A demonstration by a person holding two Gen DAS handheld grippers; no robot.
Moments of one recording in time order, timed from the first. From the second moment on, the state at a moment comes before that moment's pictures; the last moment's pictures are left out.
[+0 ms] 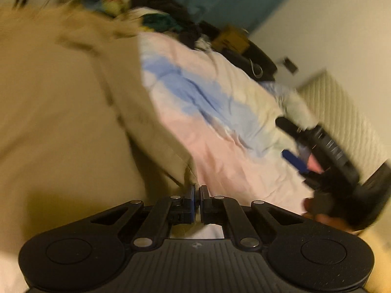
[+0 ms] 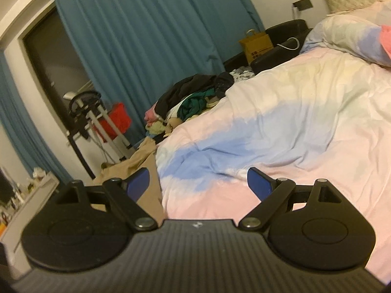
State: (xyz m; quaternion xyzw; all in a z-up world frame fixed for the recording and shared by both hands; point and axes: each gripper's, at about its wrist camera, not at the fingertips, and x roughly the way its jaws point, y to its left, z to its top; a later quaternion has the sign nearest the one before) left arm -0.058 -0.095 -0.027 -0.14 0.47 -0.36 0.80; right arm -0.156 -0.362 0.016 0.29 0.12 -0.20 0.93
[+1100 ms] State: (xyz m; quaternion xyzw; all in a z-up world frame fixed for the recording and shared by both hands) left arm -0.027 -0.046 -0.091 -0.20 0.54 -0.29 0.77; right arm -0.109 -0.296 0.011 0.17 0.22 -0.13 0.95
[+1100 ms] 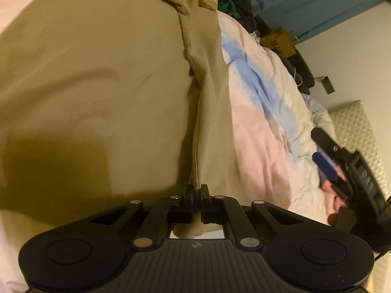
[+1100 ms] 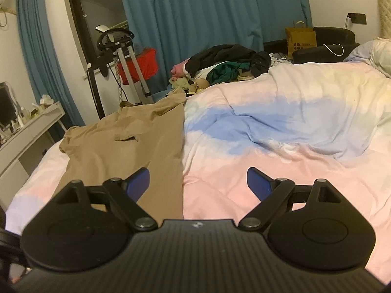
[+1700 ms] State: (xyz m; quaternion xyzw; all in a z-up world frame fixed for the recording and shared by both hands) left arm -0.067 -0.068 -0.025 -0.02 0.38 -0.28 0.88; right arm -0.112 -0.289 0.016 0.17 0.20 -0.11 0.96
